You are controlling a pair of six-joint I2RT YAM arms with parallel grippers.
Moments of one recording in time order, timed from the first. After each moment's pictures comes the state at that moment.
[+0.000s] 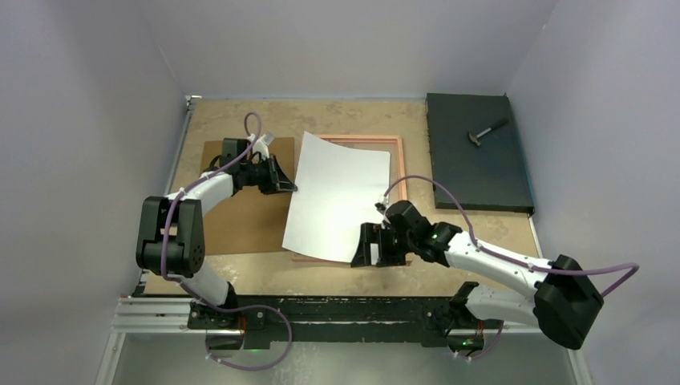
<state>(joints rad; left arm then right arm) -0.08 1.63 0.92 -0.16 0.75 -0.42 0.81 1.14 0.61 -0.36 -0.31 0.81</state>
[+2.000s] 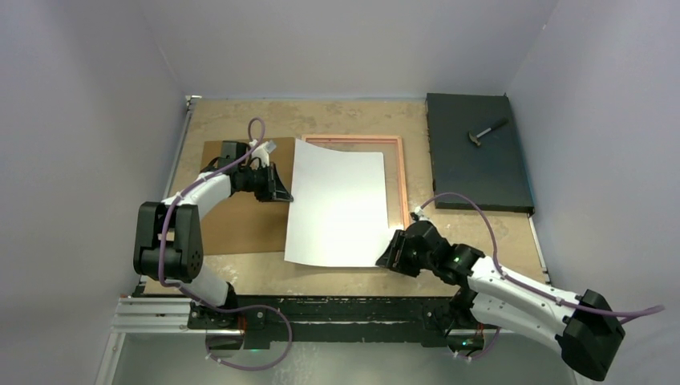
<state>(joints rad) -0.07 1.58 0.92 -0.35 0.74 -0.25 0.82 0.84 0.36 -0.41 -0.04 1.09</state>
